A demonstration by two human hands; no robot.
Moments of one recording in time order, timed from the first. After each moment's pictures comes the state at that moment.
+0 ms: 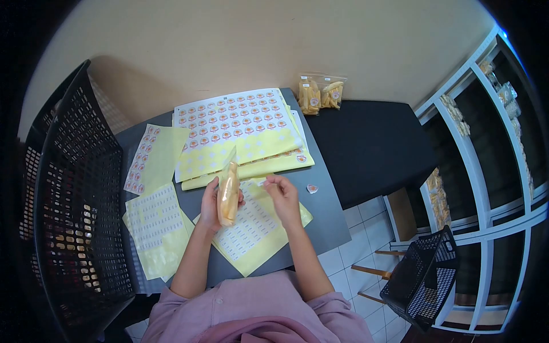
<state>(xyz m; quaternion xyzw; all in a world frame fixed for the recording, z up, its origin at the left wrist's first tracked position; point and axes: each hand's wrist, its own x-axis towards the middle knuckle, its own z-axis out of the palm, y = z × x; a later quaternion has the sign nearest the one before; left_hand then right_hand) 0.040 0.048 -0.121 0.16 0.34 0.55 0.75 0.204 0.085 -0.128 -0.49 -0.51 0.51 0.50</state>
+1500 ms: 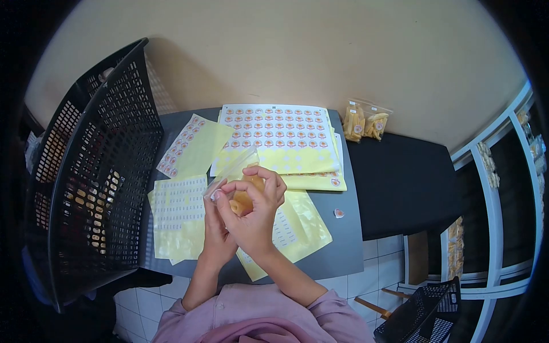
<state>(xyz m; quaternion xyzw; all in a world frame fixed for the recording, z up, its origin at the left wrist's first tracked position) 0.059 -0.017 -0.037 0.51 0.57 0.60 0.22 0.120 0.036 -0.021 -0.35 -0.69 0.34 0.53</state>
